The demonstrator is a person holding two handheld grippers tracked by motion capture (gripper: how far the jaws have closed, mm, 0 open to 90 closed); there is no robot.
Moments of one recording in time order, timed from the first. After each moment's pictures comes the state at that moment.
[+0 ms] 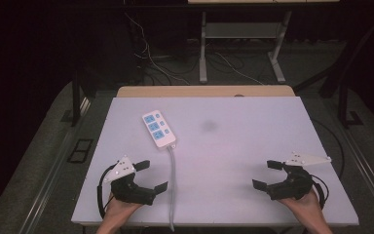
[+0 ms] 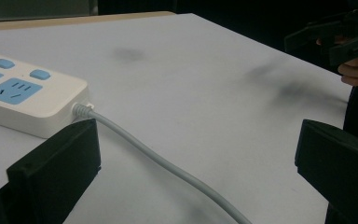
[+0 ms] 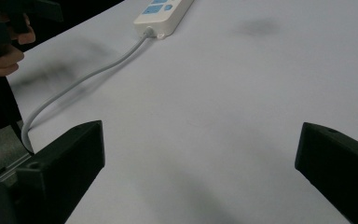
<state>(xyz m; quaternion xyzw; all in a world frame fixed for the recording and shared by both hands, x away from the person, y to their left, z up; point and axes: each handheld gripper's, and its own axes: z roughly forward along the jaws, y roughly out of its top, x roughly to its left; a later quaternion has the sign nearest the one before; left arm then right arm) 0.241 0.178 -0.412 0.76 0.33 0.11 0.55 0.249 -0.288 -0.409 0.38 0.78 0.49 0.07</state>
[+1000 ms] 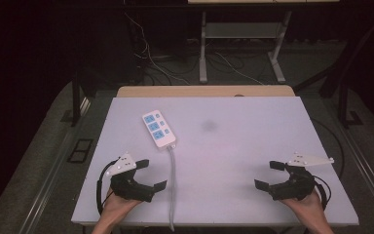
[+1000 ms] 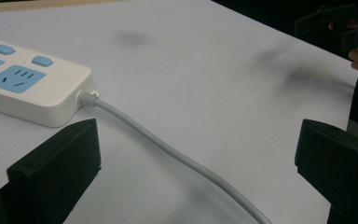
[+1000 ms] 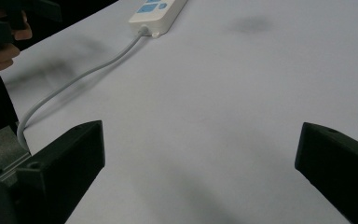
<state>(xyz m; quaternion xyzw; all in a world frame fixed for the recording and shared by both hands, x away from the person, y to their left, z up) 0.251 0.180 -0.408 0.78 0.34 0.10 0.52 0.247 -0.293 -0.411 0.39 0.78 0.49 0.08</state>
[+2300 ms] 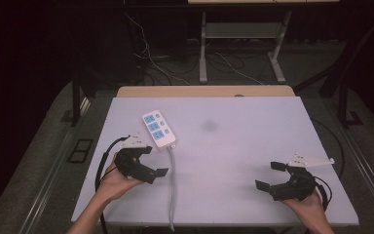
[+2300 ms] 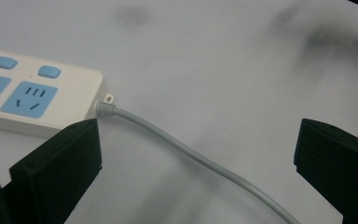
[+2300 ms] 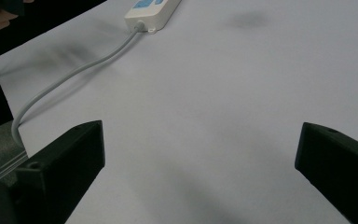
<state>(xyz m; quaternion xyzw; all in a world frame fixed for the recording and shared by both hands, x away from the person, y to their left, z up) 0.299 0.168 -0.371 0.85 0.30 0.07 0.42 0.247 -0.295 -0.413 0.39 0.78 0.48 0.08</state>
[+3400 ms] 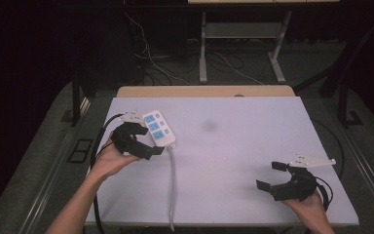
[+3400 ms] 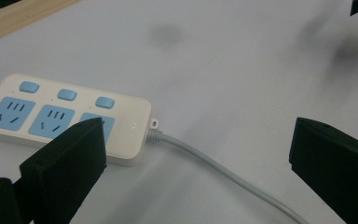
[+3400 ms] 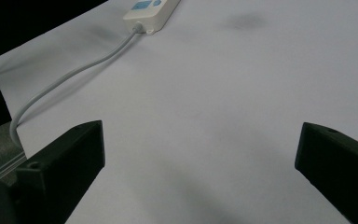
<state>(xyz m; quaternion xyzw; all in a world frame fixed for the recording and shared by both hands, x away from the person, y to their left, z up) 0.344 0.174 -0.335 0.86 0.31 0.08 0.39 0.246 -0.297 -0.413 0.39 0.78 0.49 0.08</state>
